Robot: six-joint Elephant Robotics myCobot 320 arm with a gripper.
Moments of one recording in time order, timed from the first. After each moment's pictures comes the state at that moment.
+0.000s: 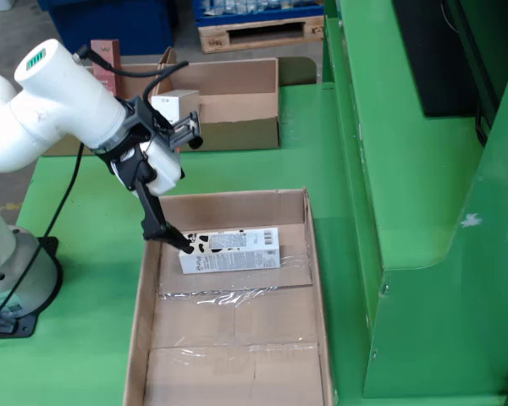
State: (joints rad) arm 0.39 0.09 -1.45 0.24 1.44 0.17
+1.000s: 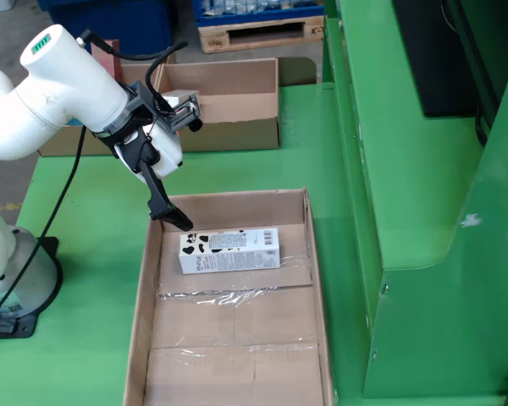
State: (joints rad) arm 0.51 0.10 -1.43 0.19 1.40 0.21
